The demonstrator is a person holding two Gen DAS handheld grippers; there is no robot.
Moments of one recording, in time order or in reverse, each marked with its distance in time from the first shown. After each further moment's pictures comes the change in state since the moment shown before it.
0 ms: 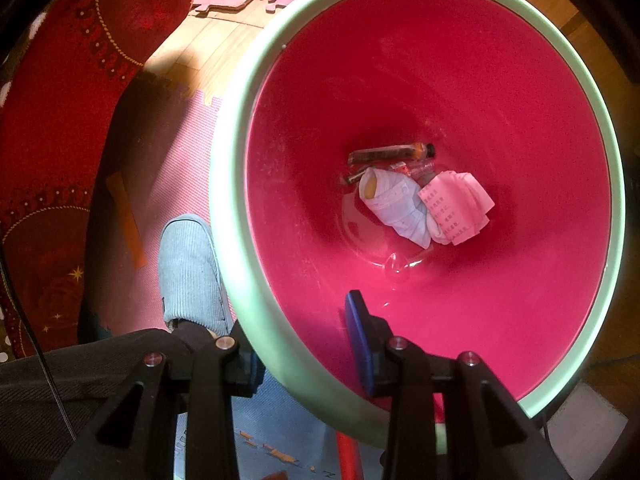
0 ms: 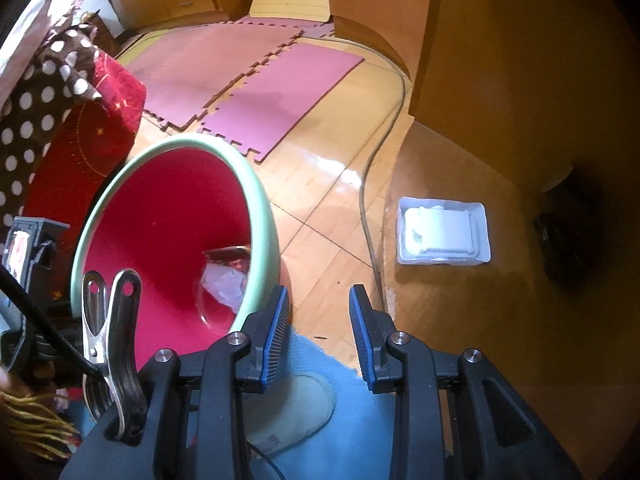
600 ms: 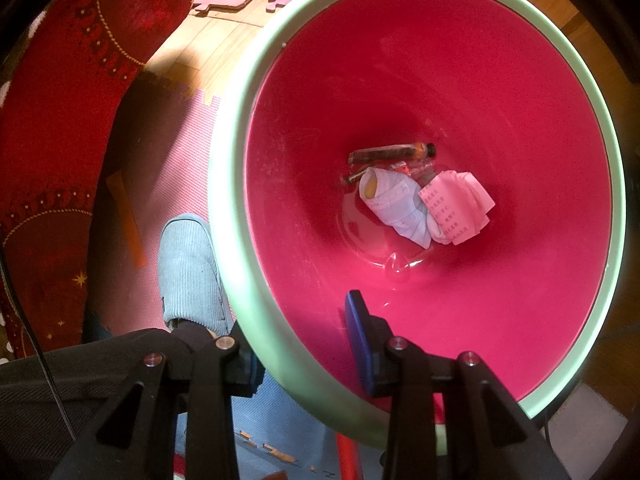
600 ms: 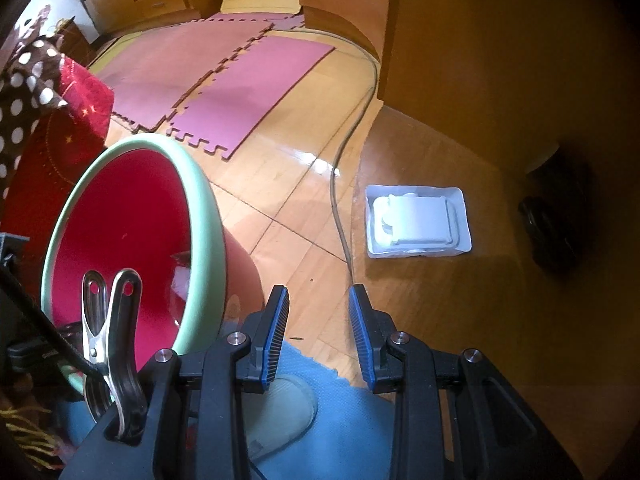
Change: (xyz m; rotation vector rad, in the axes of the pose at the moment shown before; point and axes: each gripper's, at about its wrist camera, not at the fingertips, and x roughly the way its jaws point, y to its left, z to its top) left arm 0.000 -0.002 0.000 0.001 -0.002 0.000; right arm 0.020 -0.023 0.001 0.059 0.022 -0.058
